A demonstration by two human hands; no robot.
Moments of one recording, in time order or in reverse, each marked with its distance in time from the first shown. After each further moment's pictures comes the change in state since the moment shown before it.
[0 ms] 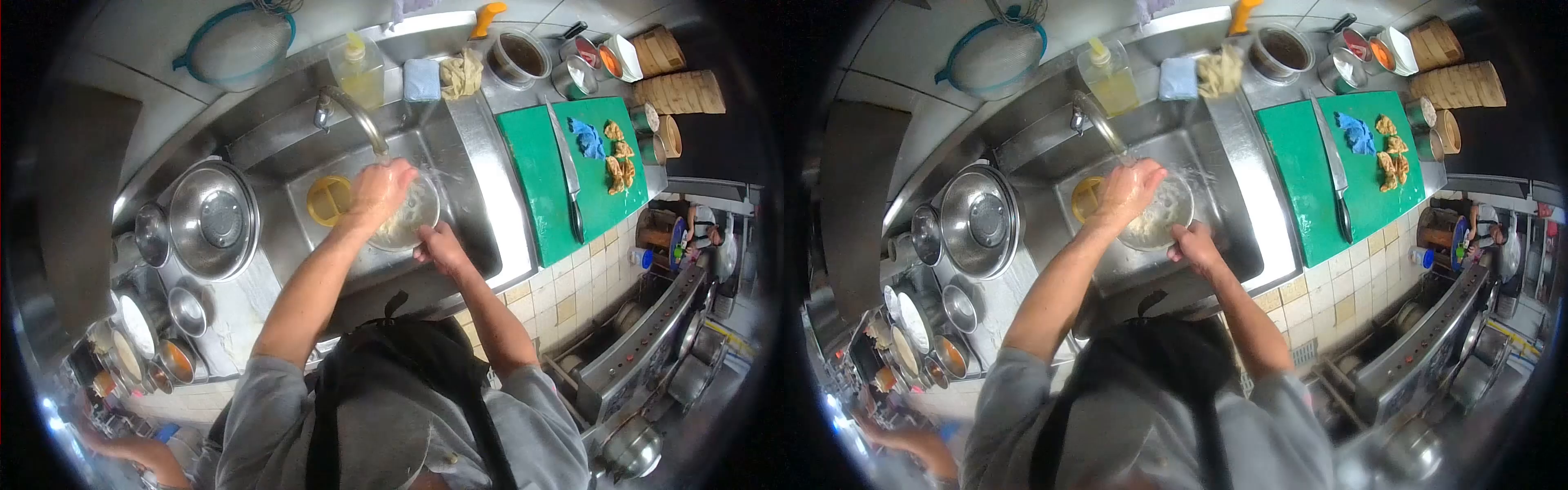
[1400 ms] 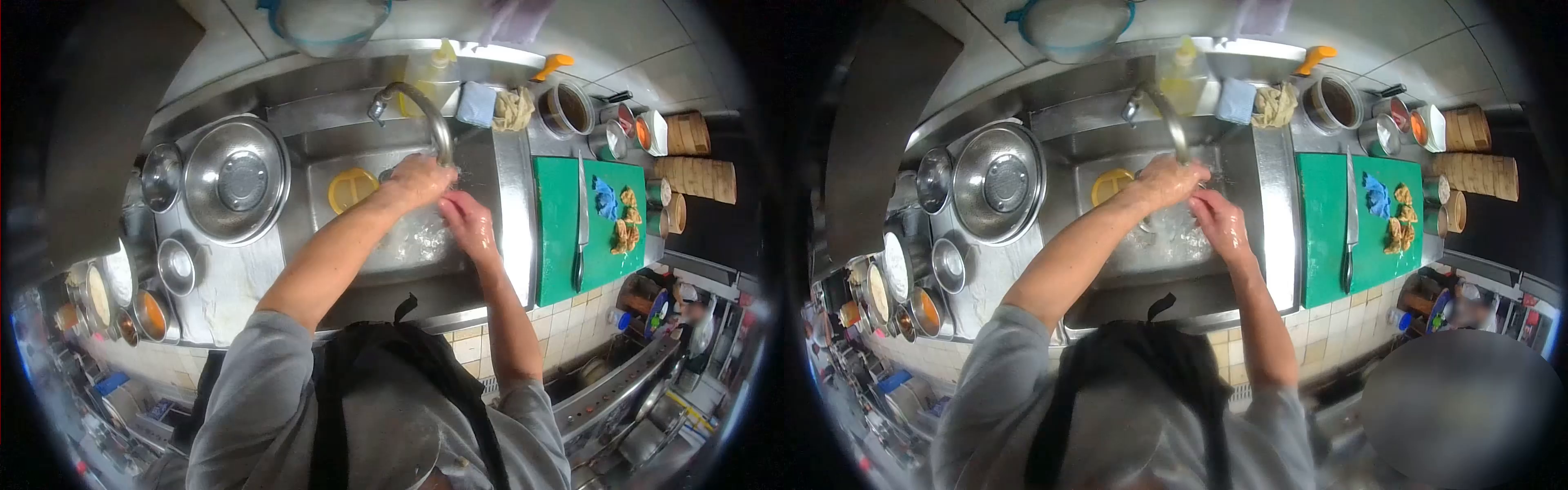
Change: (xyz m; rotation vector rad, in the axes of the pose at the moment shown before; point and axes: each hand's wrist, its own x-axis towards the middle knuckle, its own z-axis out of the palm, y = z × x) left_hand 0.021 0.014 -0.036 0.328 -0.253 0.079; right_hand 0.015 -0.076 0.007 -0.506 0.052 -0.649
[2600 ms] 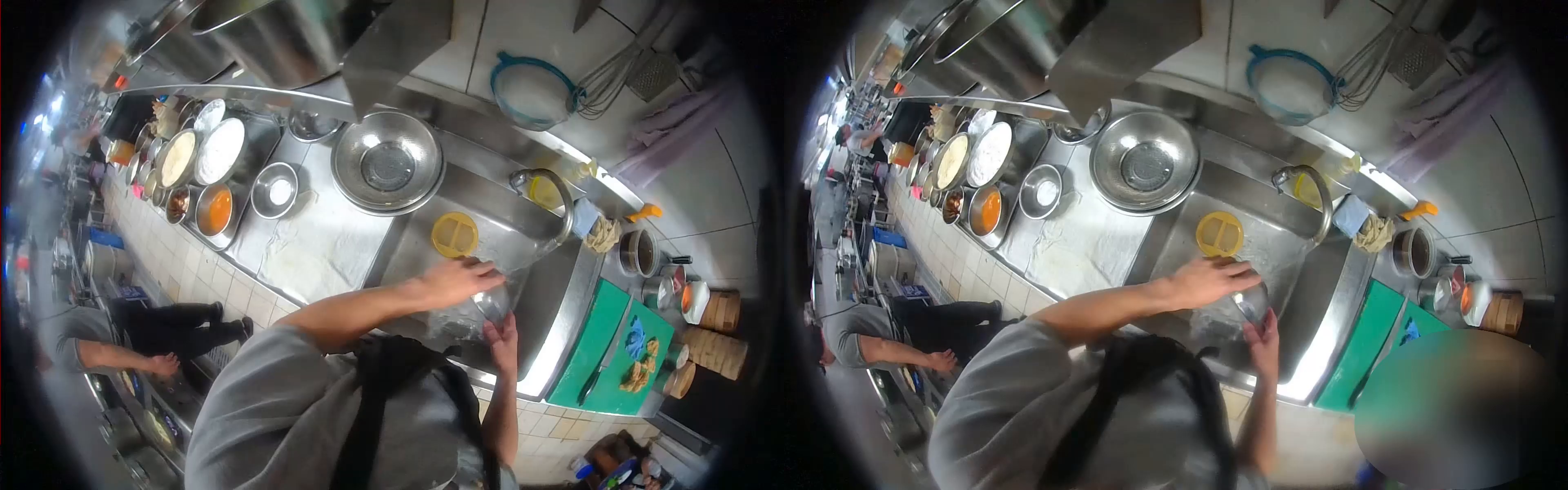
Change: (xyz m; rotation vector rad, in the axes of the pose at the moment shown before) left_hand -0.164 -0.020 0.074 -0.001 0.415 0.013; right_hand -0.090 0.095 0.032 0.360 -0.238 0.109
